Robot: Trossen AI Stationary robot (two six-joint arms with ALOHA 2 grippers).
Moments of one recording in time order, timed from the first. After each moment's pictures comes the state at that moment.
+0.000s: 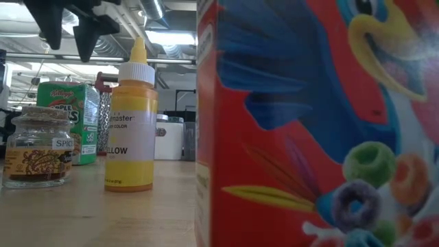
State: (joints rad) left arm -0.16 1.24 1.19 -1.39 -0.06 -0.04; right arm 0.65 1.59 1.20 -0.33 0.10 -0.01
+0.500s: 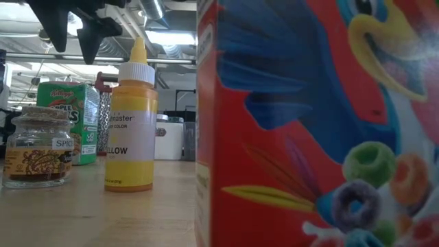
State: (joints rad) left arm -0.13 1.25 1.19 -1.38 -0.06 -0.01; right arm 0.67 1.59 1.20 -0.33 0.09 0.00
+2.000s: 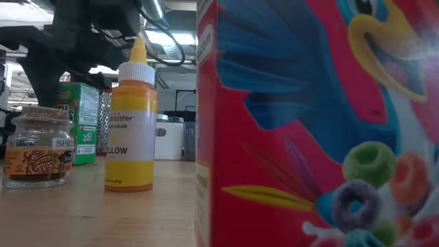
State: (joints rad) left arm 0.02 1.24 0.81 -1.07 0.09 0.04; right arm 0.67 1.59 1.20 -0.33 0.09 0.00
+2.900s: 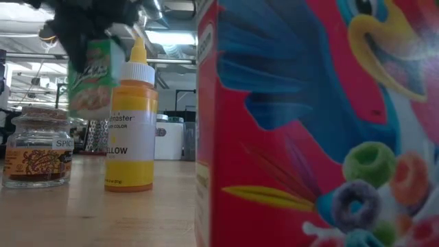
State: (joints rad) left arm -0.02 1.24 1.08 -1.24 -0.01 0.01; right arm 0.67 1.59 1.20 -0.34 0.42 0.07
